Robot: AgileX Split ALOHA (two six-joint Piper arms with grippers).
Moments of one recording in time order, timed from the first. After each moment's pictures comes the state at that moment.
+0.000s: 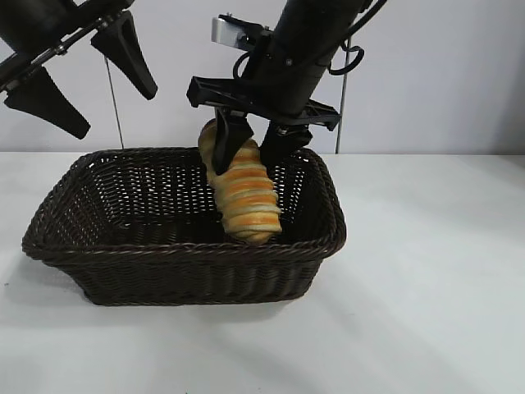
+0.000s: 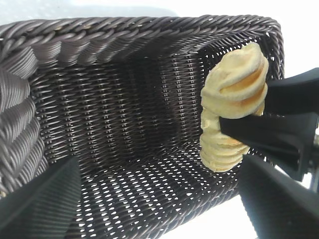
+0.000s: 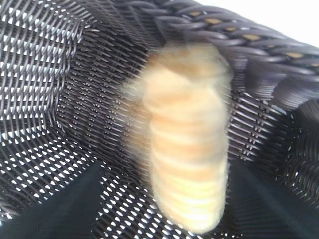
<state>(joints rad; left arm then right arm) -0.18 1.83 -1.48 -0.58 1.06 0.15 0.50 2.07 -1.72 0.30 0.93 -0.10</state>
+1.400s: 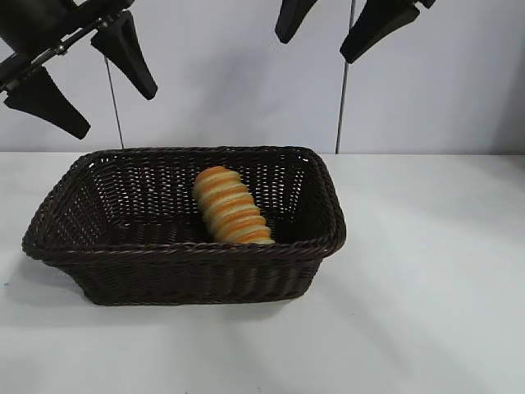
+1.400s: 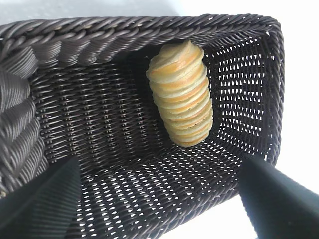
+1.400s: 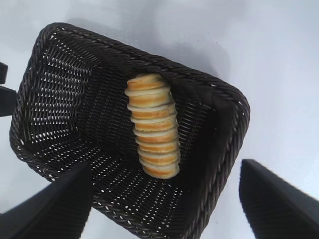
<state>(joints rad) -0.18 1.83 -1.48 -0.58 1.06 0.15 0.34 1.85 -1.82 0.31 1.16 -0.11</state>
